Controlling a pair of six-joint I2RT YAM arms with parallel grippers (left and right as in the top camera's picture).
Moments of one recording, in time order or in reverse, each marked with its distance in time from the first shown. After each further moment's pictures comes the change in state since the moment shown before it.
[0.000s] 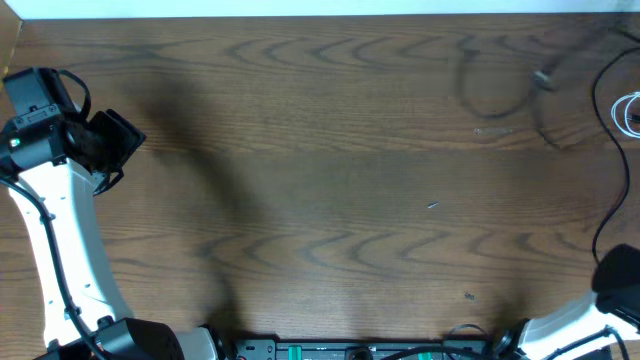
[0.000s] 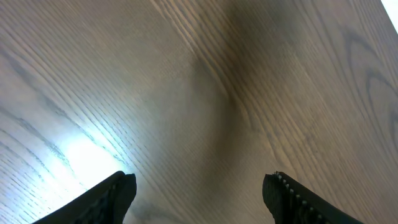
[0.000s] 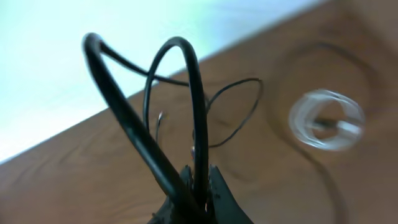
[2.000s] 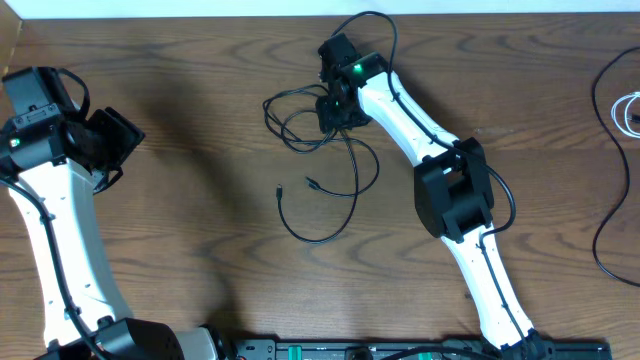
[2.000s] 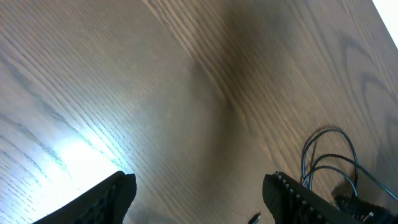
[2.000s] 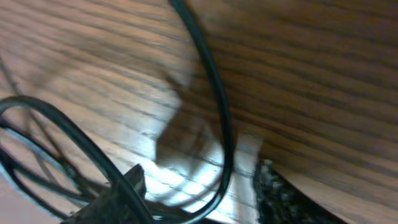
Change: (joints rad) left arm 0.000 0.000 0.000 0.016 0.000 0.000; right arm 1.094 0.724 0.005 0.198 0.217 0.228
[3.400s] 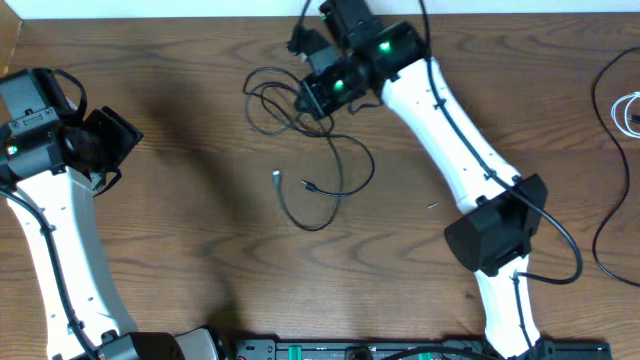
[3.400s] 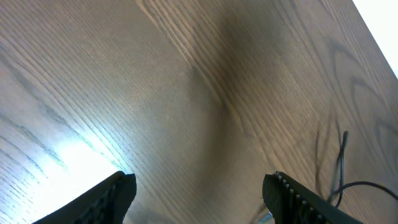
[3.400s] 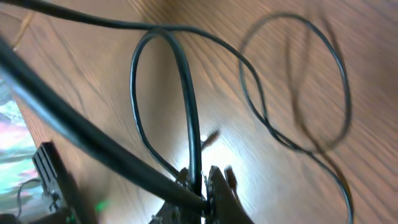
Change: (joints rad) left arm 0.000 -0.037 0.000 0.000 0.000 0.000; right arm 0.030 -0.347 0.025 -0.159 -0.364 -0.317
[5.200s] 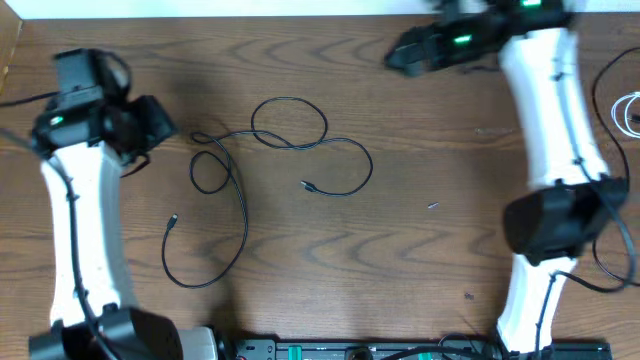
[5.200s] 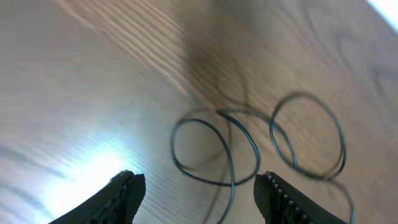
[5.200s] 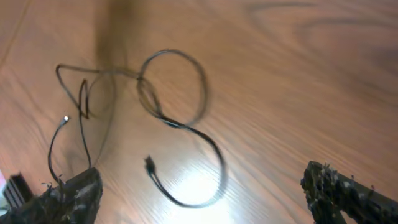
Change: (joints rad) left arm -0.120 0.064 -0.001 0.068 0.014 0.111; right arm -0.322 -0.068 -0.035 -0.013 -0.051 -0.119
